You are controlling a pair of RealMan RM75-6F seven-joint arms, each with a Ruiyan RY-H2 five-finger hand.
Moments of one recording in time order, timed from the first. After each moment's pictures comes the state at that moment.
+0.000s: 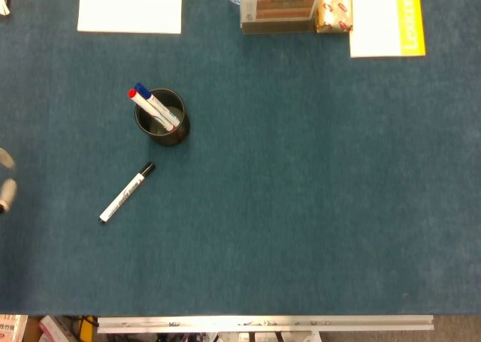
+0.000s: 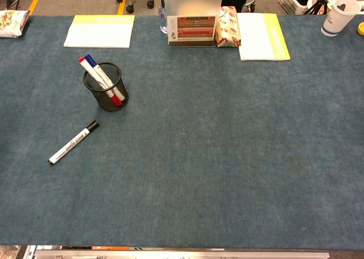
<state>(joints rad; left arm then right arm) -0.10 -1.11 -0.01 -1.68 1.47 1.40 0.04 0.12 -1.11 0.03 -1.65 -1.43 1.33 -0.14</state>
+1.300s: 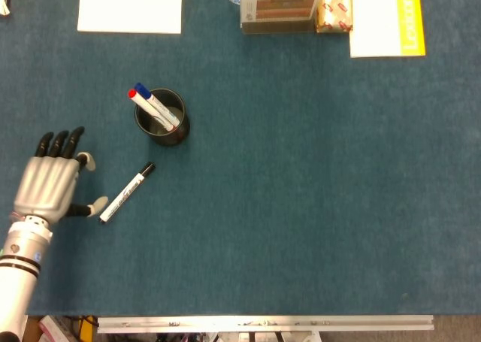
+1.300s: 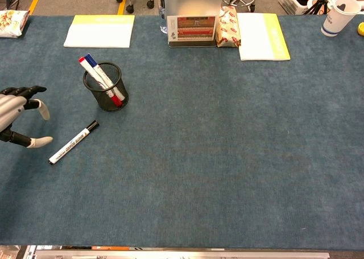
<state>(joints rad) -0.31 -1.28 0.01 -1.80 1.14 1.15 0.56 0.09 -1.06 0.04 -1.71 -1.45 1.41 -0.15</state>
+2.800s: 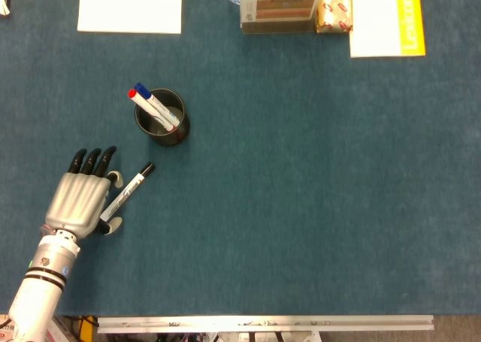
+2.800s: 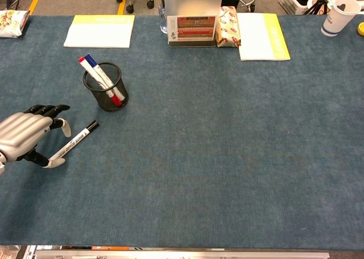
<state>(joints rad) -0.32 -1.40 0.08 -1.74 1.16 1.17 0.62 0.09 -1.05 0.04 -1.73 -1.43 1.39 -0.17</state>
